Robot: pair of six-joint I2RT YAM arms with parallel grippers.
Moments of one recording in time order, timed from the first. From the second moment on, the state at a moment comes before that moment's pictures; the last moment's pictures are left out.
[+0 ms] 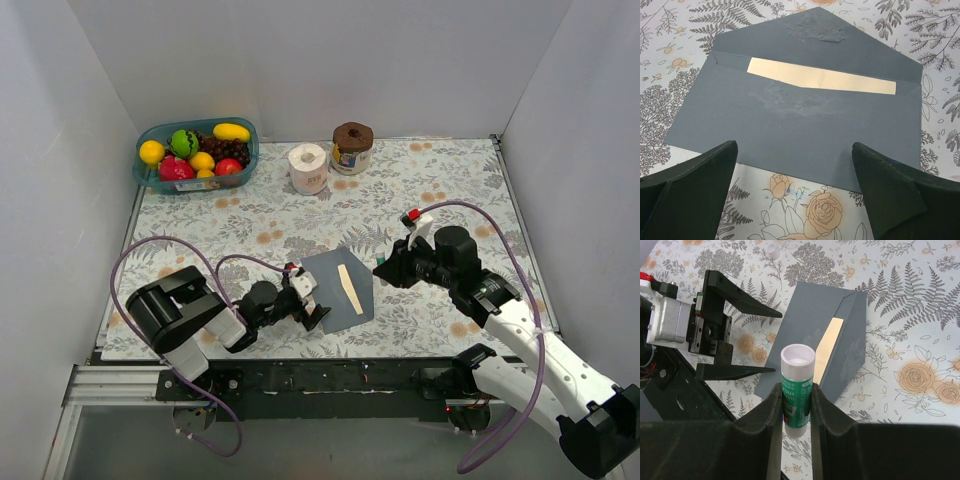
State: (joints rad) left arm -0.86 1.64 0.17 1.23 0.14 0.10; right arm 0.57 0.82 0.66 -0.31 -0.34 0.25
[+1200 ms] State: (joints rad) left arm -0.92 1.86 0.23 1.41 0.08 -0.02; right arm 0.57 0.95 0.40 0.15 -0.33 0.31
